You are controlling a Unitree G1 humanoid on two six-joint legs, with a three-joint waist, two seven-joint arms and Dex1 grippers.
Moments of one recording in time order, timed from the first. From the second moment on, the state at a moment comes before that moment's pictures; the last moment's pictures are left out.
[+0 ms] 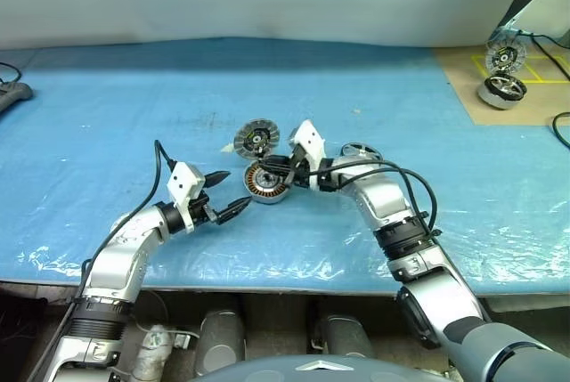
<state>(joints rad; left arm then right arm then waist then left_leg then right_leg) -0.14 0.44 0.01 -0.01 -0.37 0.20 -0.85 -0.65 -0.18 0.28 0.31 0.11 0.40 0.83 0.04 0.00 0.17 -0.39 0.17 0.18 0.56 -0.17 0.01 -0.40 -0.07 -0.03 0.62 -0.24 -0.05</state>
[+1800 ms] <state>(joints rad) -0.15 0.43 -0.01 0.00 -0.35 0.20 -0.87 -0.64 -0.18 0.30 0.26 0.12 0.52 0.86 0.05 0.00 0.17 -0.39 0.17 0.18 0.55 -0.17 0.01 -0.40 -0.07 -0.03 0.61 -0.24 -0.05</state>
